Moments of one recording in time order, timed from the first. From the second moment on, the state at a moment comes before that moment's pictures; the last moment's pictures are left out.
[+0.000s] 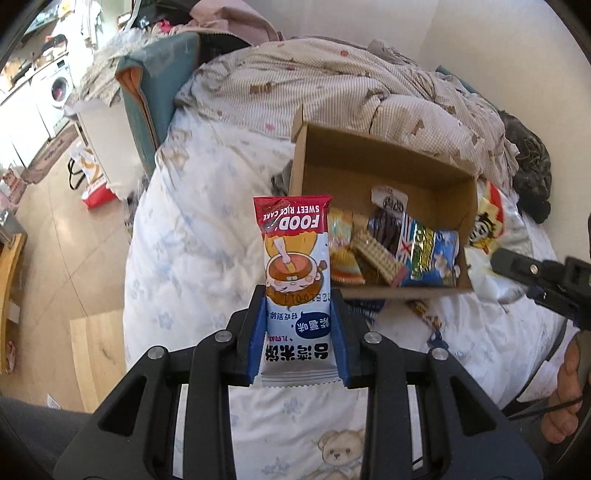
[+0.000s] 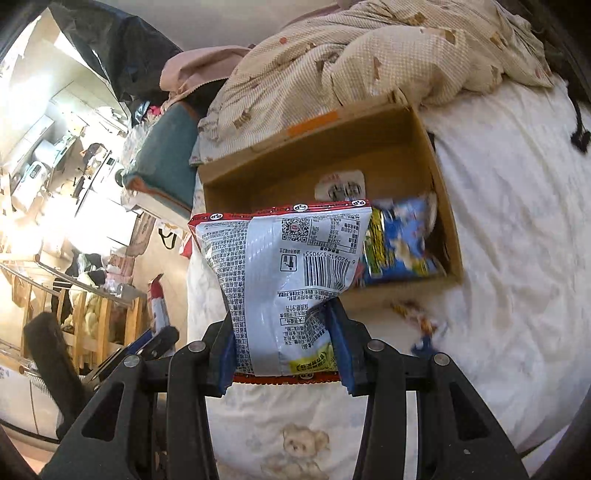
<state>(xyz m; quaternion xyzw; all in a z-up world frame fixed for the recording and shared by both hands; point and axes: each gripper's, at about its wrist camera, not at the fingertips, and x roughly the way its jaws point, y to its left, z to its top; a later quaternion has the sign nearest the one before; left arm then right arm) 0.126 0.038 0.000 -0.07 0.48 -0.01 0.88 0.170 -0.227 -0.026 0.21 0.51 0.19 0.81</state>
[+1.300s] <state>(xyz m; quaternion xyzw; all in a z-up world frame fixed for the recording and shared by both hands) 0.292 -0.040 -0.028 0.02 0.51 -0.02 0.86 0.268 -0.214 -0.114 0.22 0.56 0.16 0.78</state>
